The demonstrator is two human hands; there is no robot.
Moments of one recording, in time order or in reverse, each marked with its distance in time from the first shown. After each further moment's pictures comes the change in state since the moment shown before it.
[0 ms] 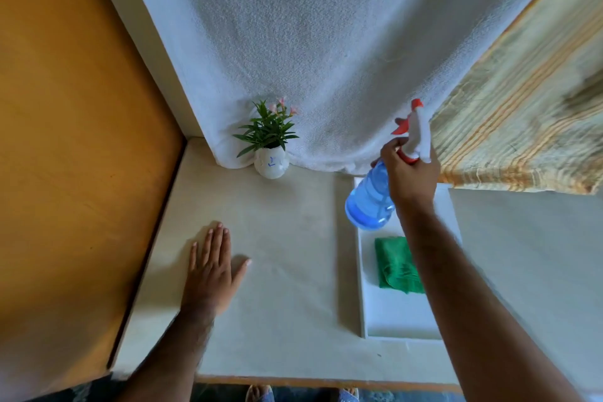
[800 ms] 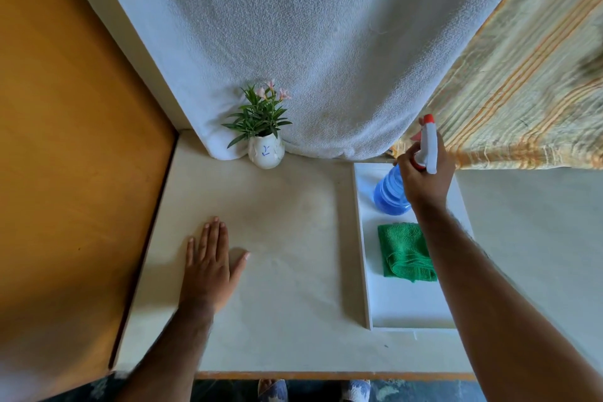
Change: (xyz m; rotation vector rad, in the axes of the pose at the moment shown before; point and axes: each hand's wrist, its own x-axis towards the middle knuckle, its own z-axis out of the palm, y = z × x) left_hand 0.000 0.012 -0.007 -0.015 -0.003 0.012; right_hand 0.035 0.116 -0.042 -0.199 -0.002 -0.262
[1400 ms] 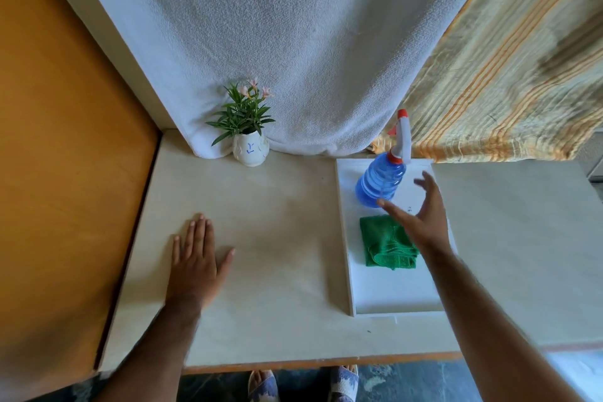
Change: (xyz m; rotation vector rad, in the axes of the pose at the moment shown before) left_hand 0.000 -0.007 0.008 0.006 -0.001 -0.023; right_hand -0.077 0.009 -0.076 -0.218 -0.280 0.376
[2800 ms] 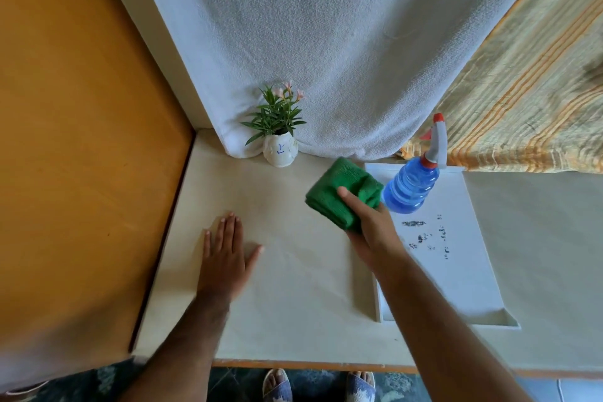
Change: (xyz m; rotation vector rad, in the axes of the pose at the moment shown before) left_hand 0.001 -0.001 0.004 -0.019 0.034 0.022; right_hand -0.060 -0.124 0.094 1.181 -0.404 0.477
